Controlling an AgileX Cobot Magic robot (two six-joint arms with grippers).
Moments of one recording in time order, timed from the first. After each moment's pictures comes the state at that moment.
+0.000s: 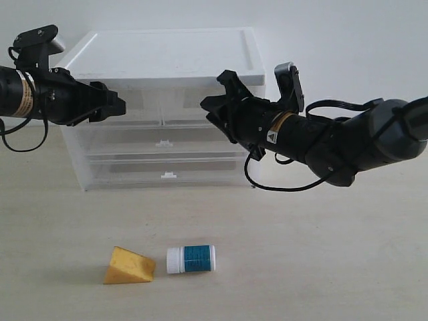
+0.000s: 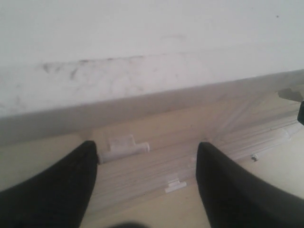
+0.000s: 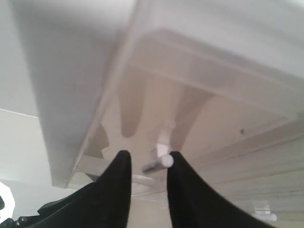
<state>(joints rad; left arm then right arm) -0.14 1.74 -1.14 1.76 -0.34 -1.82 0.44 2.03 -1.14 -0.48 -0.77 1.54</state>
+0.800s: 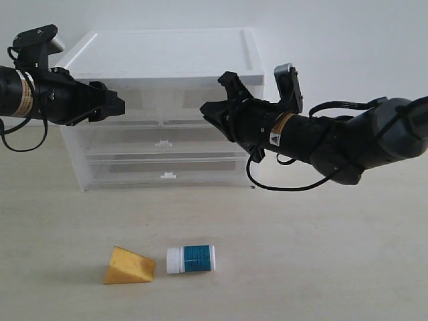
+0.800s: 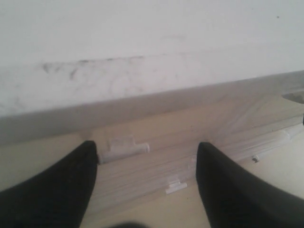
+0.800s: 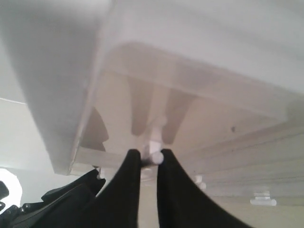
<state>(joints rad) -0.14 1.74 -1.14 1.76 -0.34 -1.82 0.43 2.03 -1.15 -0.59 -0.78 1.63</state>
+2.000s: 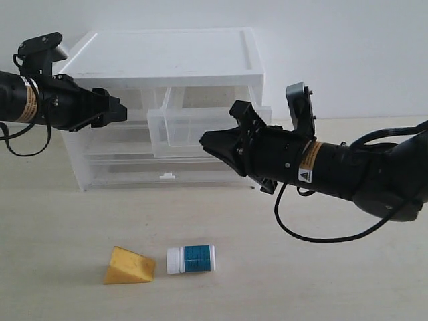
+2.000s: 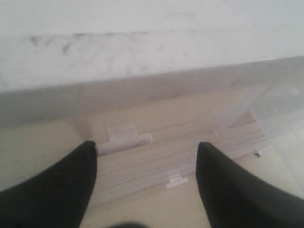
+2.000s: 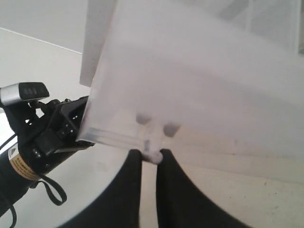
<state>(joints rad) -0.14 1.77 -1.14 1.76 -0.34 -1.82 0.42 1.87 -0.85 -0.74 -0.96 1.62</state>
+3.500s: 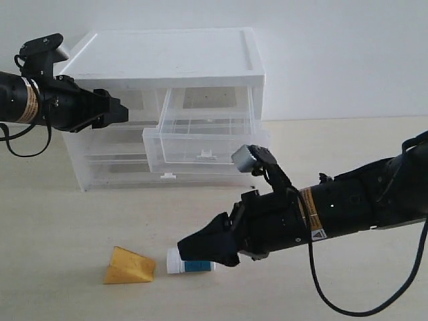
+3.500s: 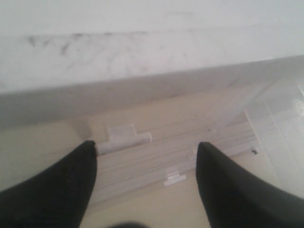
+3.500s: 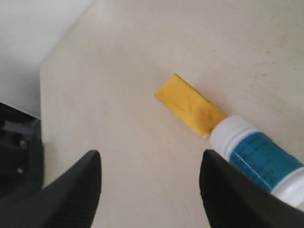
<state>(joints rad) -0.14 1.77 -1.14 1.76 -0.35 -1.82 0.45 1.86 -0.80 -1.38 -0.93 1.37</state>
